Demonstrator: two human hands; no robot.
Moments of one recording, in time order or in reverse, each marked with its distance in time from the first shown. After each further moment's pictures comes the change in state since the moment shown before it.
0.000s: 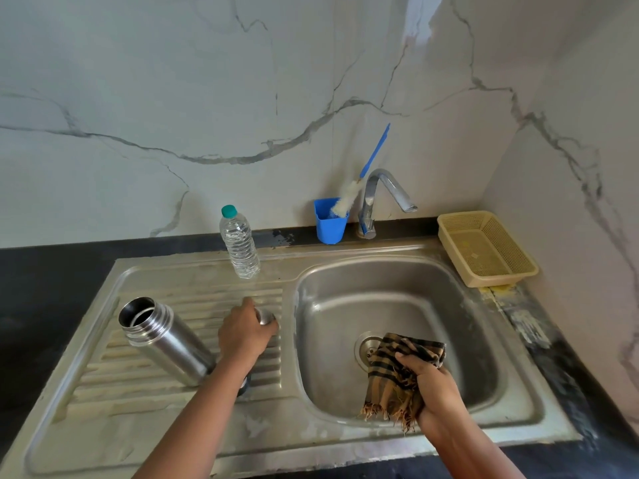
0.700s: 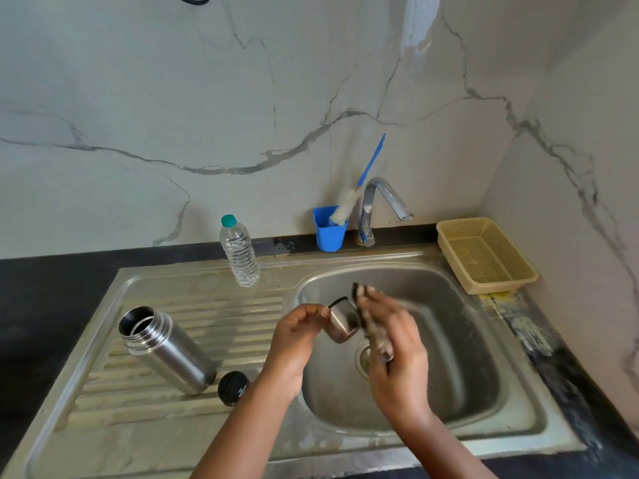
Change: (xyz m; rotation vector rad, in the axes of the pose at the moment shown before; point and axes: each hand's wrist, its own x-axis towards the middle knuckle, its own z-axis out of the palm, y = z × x) left_hand -0.086 0.094 -0.033 -1.250 -0.348 0.006; right_hand -0.009 -0.004 0.039 -0.707 -0.122 -1.404
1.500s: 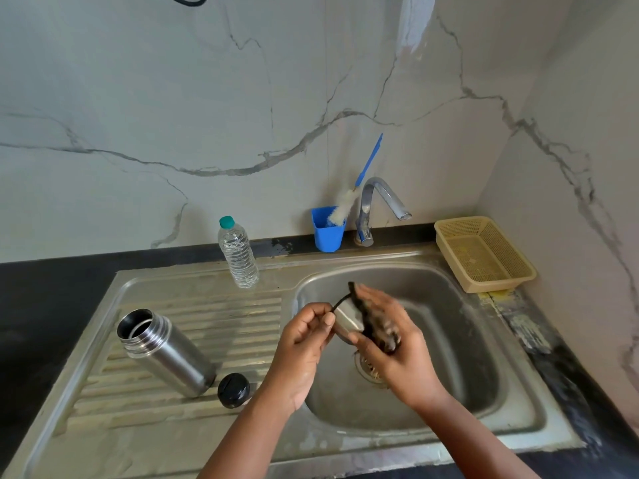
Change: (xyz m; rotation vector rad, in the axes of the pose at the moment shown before) left_hand -0.013 -0.003 0.001 -0.190 -0.200 0.131; right_hand 0.015 0.013 -0.014 0.360 -0.291 0.156
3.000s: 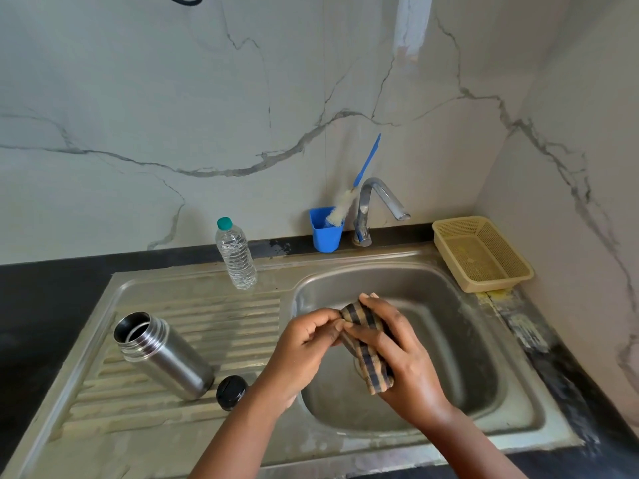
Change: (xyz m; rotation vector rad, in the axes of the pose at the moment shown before) left_hand -0.003 0.019 -0.002 0.422 -0.151 0.032; right_hand -0.011 0.014 -0.002 -0.492 -0.013 -0.419
